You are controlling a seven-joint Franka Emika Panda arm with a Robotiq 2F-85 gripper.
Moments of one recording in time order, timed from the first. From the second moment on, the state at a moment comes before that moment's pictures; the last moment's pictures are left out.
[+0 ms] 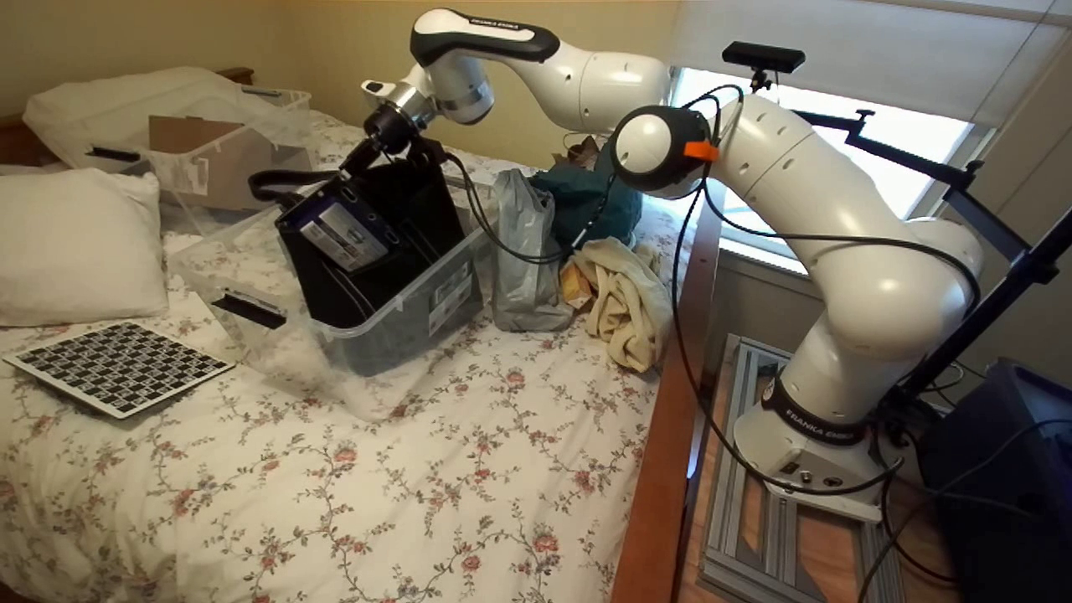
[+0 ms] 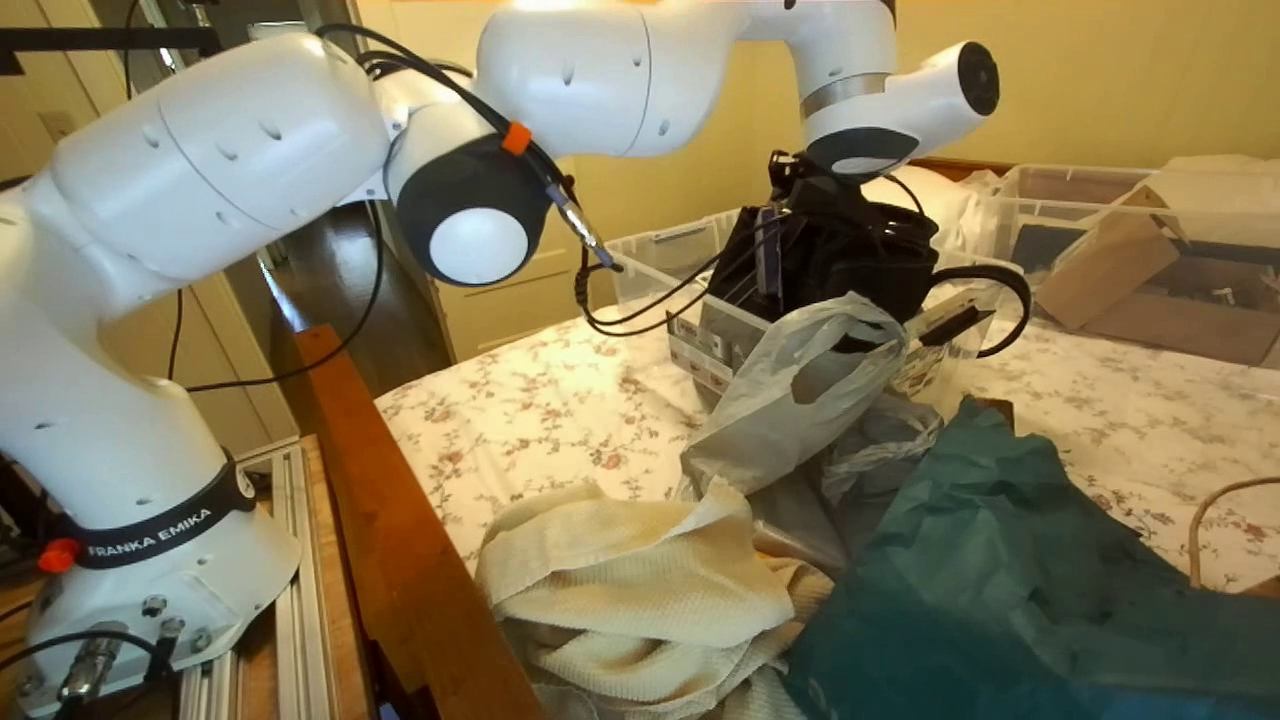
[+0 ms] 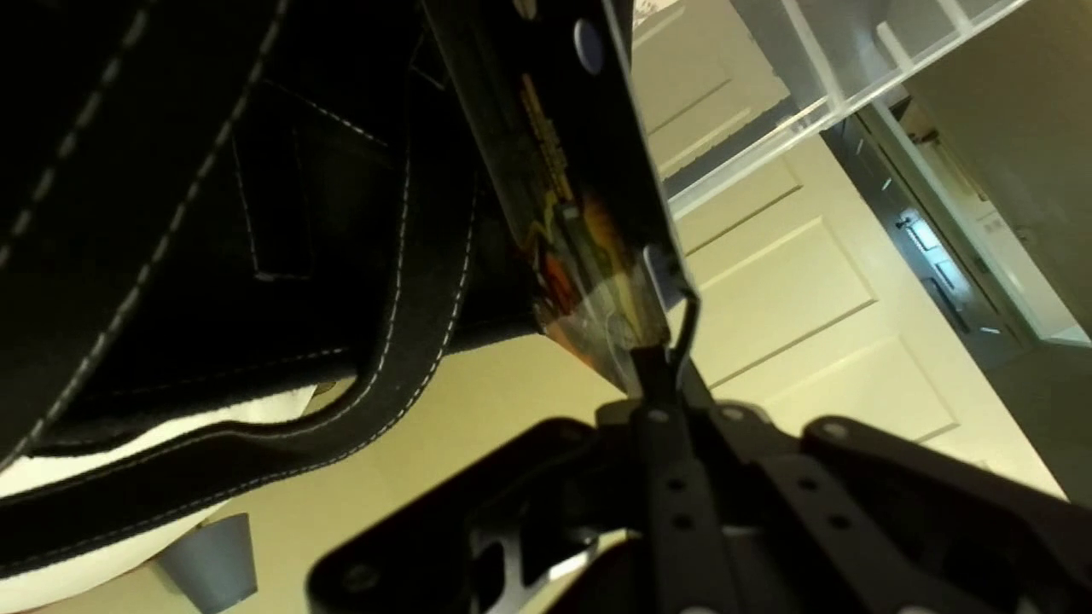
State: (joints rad) arm -0.37 1.21 0.45 -0.59 0.65 1.72 -1.12
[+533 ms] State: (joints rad) arm -0.37 1.22 0.45 -0.59 0.65 1.72 -1.11
